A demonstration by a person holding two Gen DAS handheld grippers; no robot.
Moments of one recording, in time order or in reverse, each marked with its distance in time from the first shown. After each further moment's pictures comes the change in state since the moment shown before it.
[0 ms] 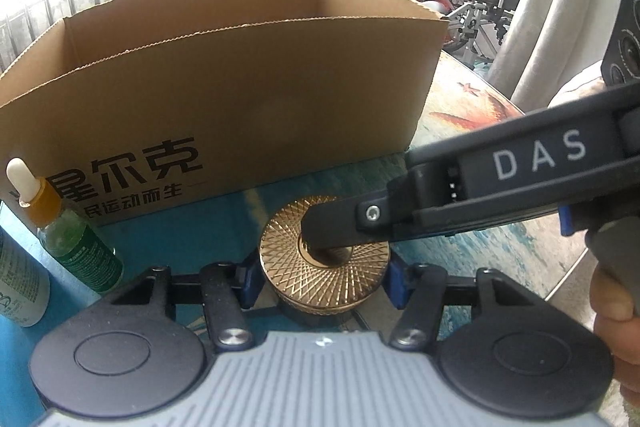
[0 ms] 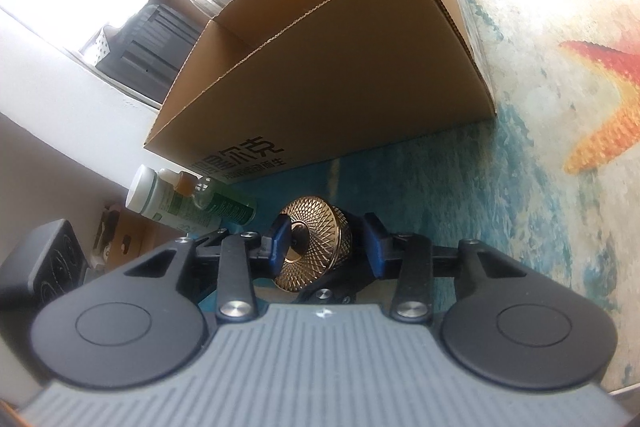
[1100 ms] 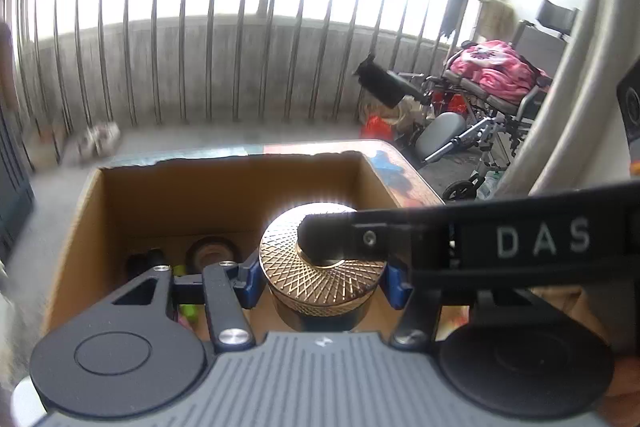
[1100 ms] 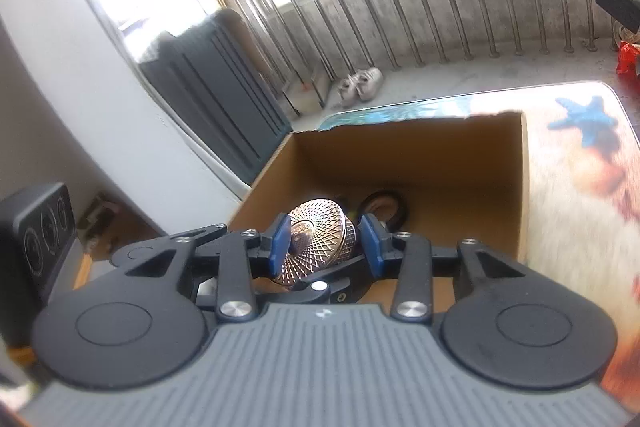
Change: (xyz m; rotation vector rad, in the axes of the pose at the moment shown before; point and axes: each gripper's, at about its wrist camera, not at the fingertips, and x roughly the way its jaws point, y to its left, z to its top) left arm -0.039 0.035 0.157 -0.154 -0.199 0.023; right arm -0.042 0.102 0.144 -0.334 -0.112 -0.030
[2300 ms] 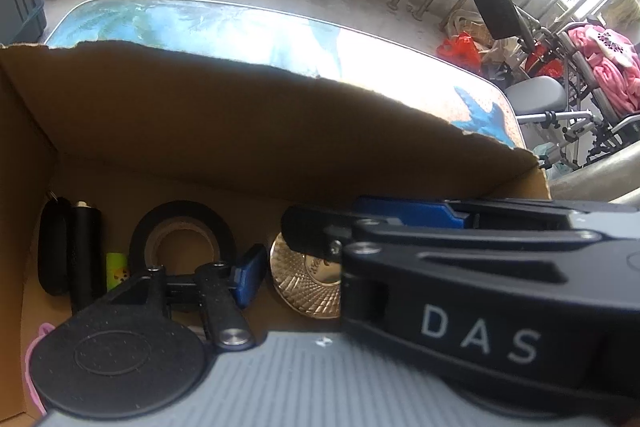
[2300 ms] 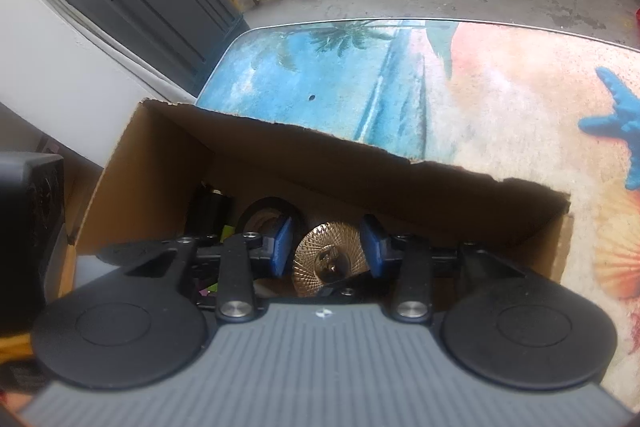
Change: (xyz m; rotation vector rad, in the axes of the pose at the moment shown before) left arm 0.175 0.079 0.030 -0.349 0.382 0.100; right arm 0.181 -0.093 0.078 0.005 0.386 -0.058
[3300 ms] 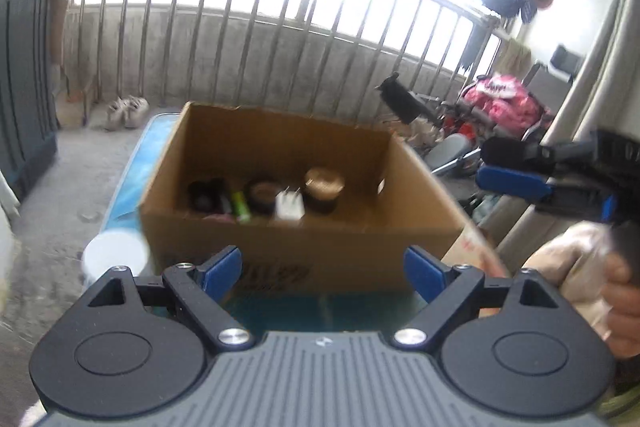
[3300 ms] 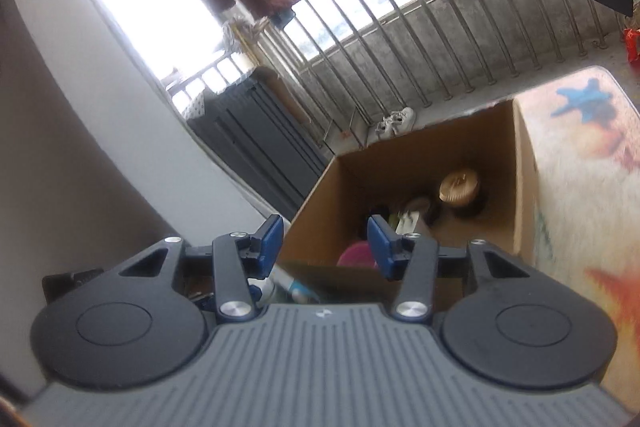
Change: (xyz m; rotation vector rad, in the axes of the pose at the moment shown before) left arm -0.217 0.069 -0.247 0.244 -0.477 -0.084; right arm -0.194 0.086 -0.253 0.058 -0.575 0.219
